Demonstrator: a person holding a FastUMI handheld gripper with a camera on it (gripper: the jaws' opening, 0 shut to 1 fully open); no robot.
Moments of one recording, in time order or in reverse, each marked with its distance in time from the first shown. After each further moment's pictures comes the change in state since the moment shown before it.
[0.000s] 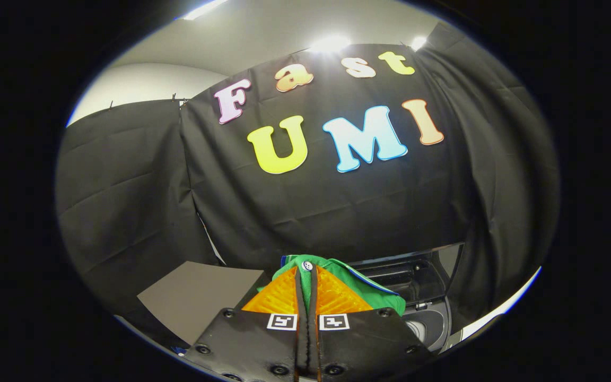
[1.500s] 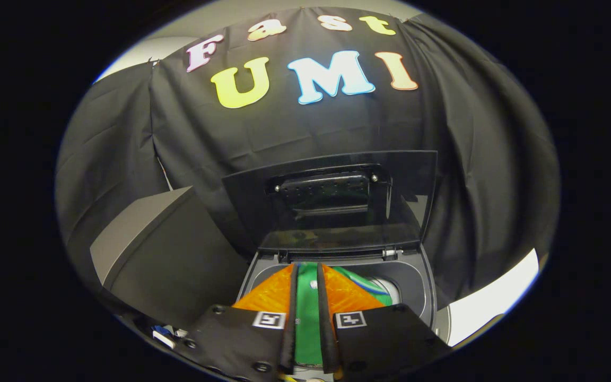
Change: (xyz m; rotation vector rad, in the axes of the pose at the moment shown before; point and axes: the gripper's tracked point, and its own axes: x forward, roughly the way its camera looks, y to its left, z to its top) arm 0.009 -0.094 -0.156 -0.010 0.266 -0.143
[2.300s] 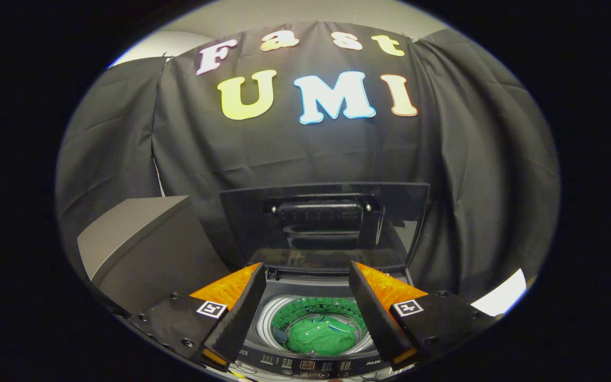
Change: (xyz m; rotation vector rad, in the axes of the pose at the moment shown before) arm -0.001 -0.003 0.038 -0.110 -0.133 -0.074
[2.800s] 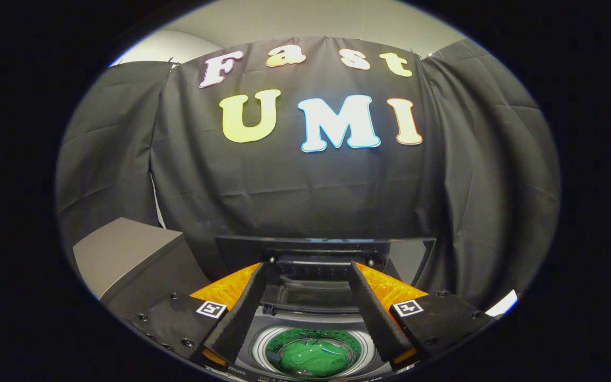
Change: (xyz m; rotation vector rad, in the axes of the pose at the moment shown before) arm 0.035 0.002 0.072 -0.038 -0.111 -0.016
